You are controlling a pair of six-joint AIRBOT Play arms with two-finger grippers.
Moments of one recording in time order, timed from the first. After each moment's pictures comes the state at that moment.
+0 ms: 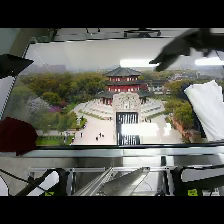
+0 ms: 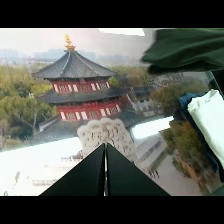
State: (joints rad) left arm 0.43 -1.16 1.55 0.55 -1.42 -1.15; right arm -0.38 -1.59 1.91 -0.68 1.19 1.72
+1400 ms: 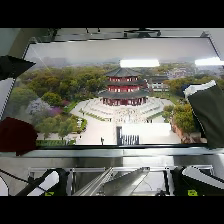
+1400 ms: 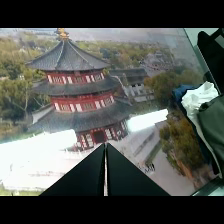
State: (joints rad) left arm 0.43 -1.15 1.55 0.55 -1.46 -1.17; right arm -0.92 -1.29 1.50 -1.17 1.66 1.80
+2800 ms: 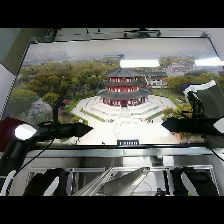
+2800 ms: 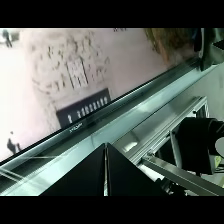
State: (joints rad) left arm -0.15 -0.74 0.58 0.63 -1.15 -1.24; right arm -0.08 -0.69 0.64 -0.96 1.24 1.44
